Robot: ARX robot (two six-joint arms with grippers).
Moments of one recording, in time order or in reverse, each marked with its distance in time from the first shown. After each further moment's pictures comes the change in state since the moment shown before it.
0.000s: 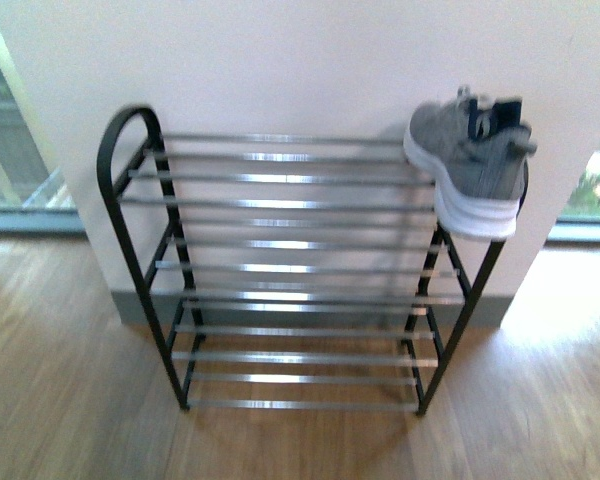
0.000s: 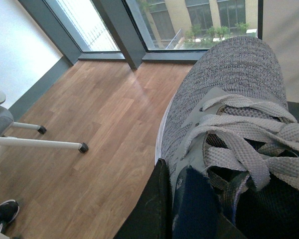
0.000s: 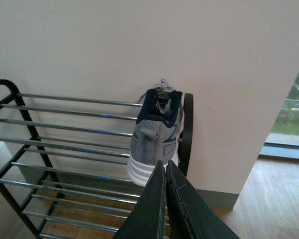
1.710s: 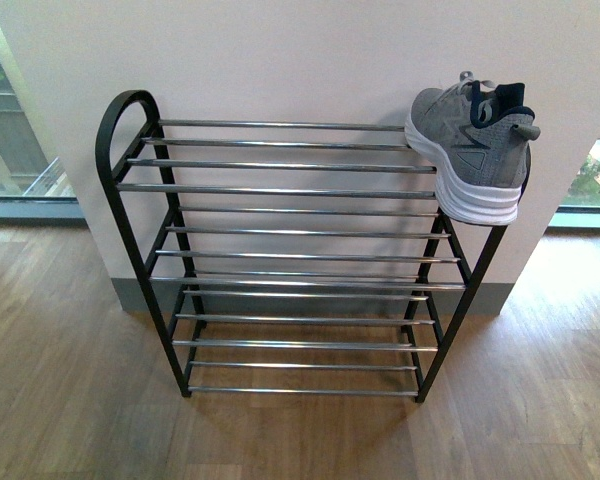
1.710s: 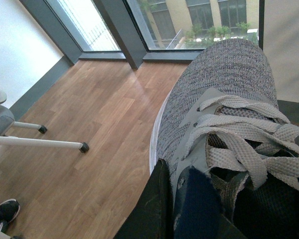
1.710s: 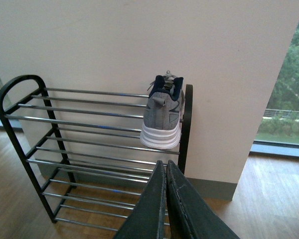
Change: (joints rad) left arm 0.000 0.000 0.000 0.000 -0.001 0.000; right arm 0.031 -1.006 -0.264 -0.708 0.014 0.000
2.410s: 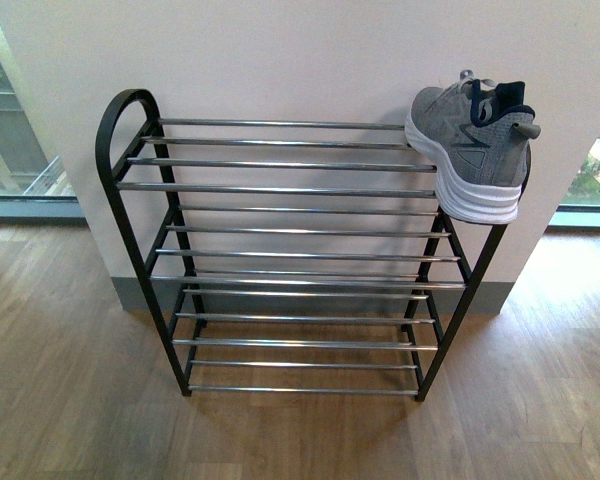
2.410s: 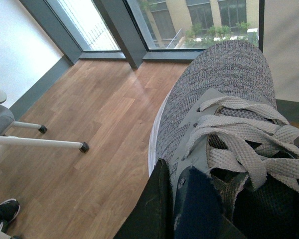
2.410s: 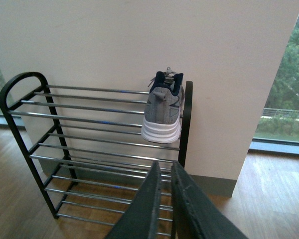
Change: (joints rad) left arm 0.000 0.000 0.000 0.000 0.000 0.000; right arm 0.001 -0.212 0.000 -0.218 0.000 0.001
